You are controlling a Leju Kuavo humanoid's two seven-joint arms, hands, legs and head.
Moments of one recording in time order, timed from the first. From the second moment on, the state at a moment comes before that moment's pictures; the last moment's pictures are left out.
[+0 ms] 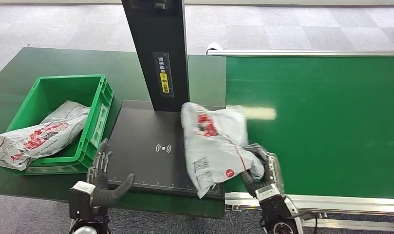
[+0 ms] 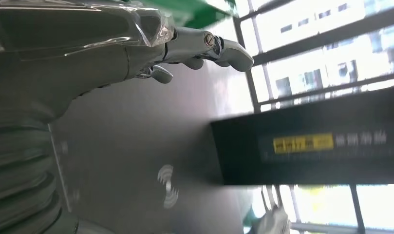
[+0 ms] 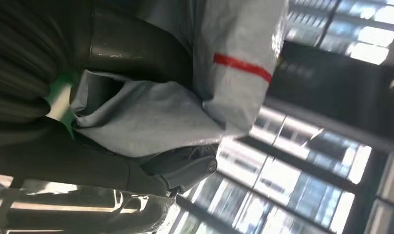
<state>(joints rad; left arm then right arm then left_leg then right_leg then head) 0.12 -0.19 0.07 -1.53 -0.26 0.08 -0.54 0.02 0.13 0.20 -1.49 0.46 0.03 -0.55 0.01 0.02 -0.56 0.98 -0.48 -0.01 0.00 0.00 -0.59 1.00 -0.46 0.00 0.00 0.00</state>
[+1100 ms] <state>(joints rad) 0.11 -0.16 0.24 -1.61 -0.32 0.15 -0.57 -0.19 0.17 0.50 -0.91 0.27 0.08 -0.50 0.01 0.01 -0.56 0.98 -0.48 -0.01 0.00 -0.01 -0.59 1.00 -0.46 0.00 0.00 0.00</state>
